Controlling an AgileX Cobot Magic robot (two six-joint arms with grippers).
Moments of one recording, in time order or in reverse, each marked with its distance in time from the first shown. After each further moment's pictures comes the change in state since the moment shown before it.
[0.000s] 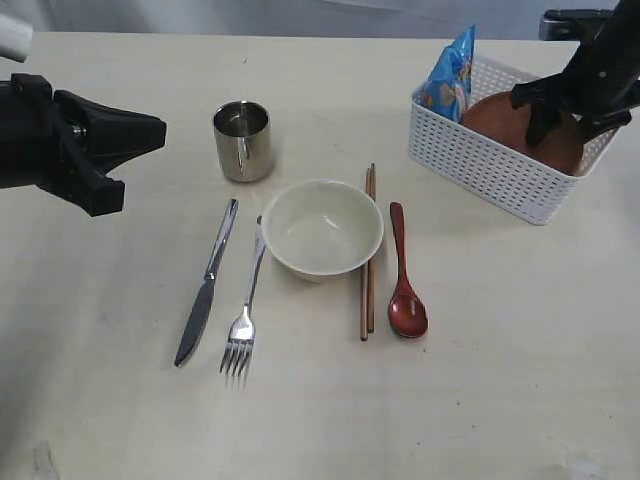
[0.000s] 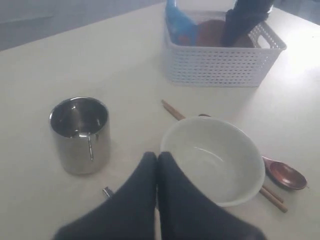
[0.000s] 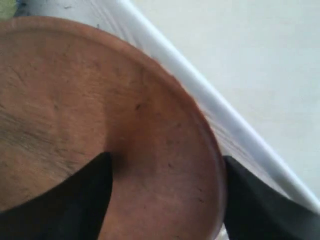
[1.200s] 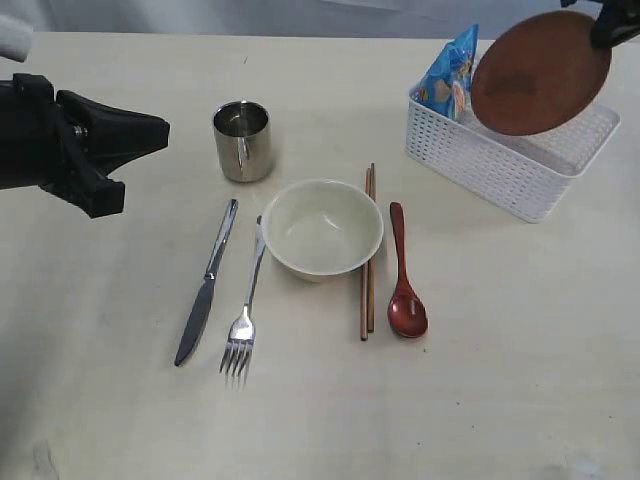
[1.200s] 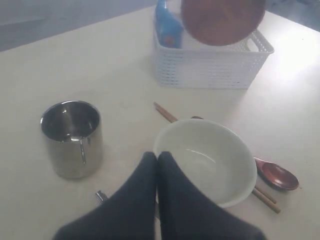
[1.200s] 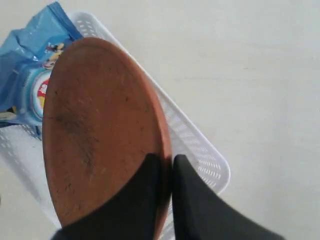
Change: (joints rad) left arm 0.000 0.000 0.000 0.000 0.018 0.000; right arm -0.002 -0.321 -0.014 0.008 0.059 -0.035
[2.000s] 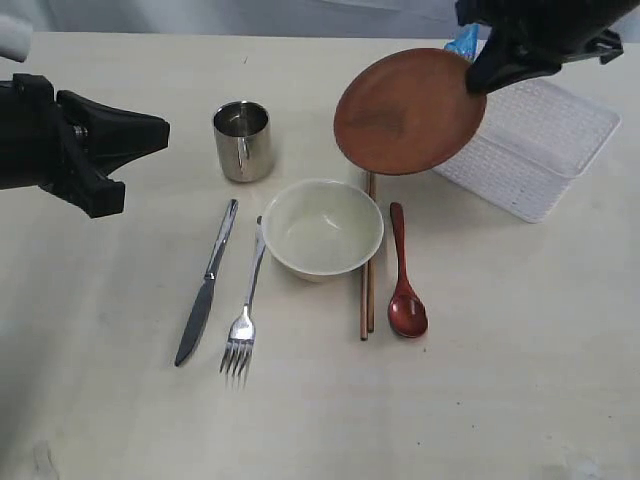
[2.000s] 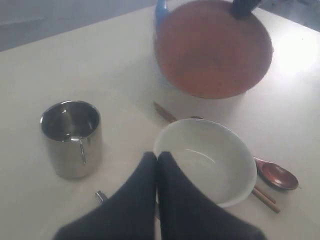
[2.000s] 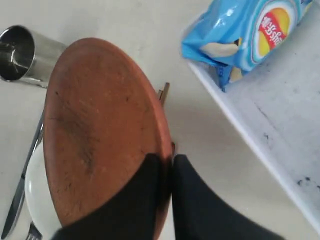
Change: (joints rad) left arm 0.000 0.000 0.000 0.000 0.000 0.000; right arm 0.160 -0.095 0.223 0.401 0.000 -0.067
